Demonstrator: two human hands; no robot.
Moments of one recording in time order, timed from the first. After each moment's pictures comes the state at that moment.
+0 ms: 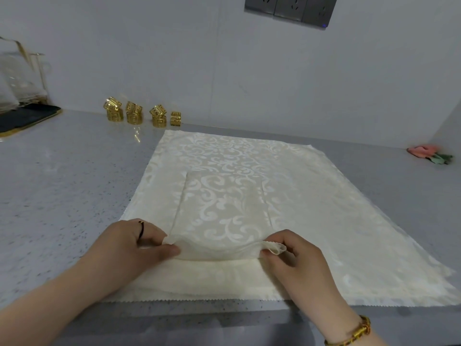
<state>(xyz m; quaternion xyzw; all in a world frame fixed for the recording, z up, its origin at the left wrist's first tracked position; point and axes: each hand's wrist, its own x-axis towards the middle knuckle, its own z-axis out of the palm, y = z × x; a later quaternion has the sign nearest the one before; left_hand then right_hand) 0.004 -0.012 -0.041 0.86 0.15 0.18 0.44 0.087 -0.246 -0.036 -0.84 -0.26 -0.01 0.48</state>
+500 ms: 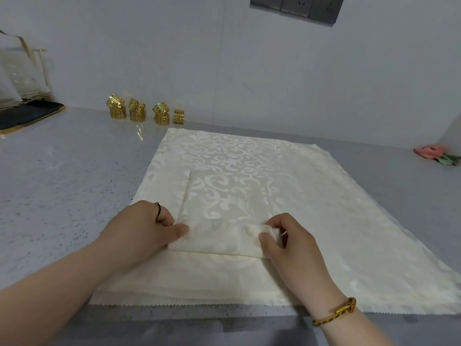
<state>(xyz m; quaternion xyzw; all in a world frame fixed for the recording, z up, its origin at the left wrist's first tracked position) 0.030 -0.014 -0.022 0.91 0.21 0.10 0.35 0.106 -0.227 -0.032 -0.88 -0.25 -0.05 0.40</state>
